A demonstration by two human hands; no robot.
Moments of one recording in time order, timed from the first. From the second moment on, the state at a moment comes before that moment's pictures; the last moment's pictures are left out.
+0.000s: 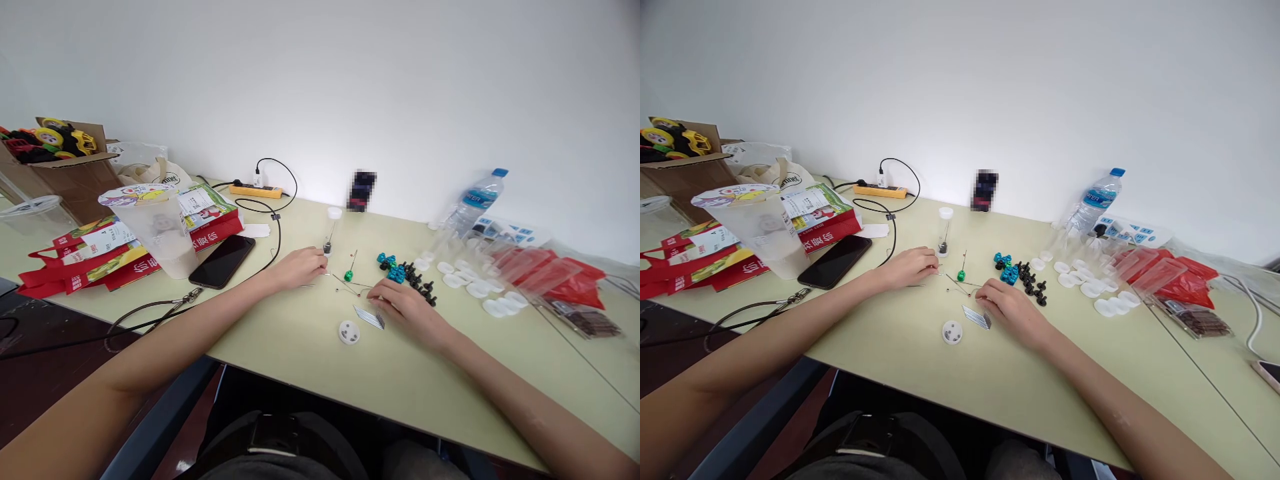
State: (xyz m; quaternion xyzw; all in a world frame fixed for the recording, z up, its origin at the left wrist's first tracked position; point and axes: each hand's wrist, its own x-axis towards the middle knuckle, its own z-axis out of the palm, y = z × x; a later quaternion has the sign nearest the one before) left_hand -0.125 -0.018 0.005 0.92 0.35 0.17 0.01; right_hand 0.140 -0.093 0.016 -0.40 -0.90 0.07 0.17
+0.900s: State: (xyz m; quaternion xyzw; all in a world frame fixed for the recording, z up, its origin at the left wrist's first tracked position) left_hand -0.129 -0.012 0.002 0.93 0.33 0.15 0.01; right_hand 0.134 -0.107 0.014 -0.39 -0.92 0.01 0.07
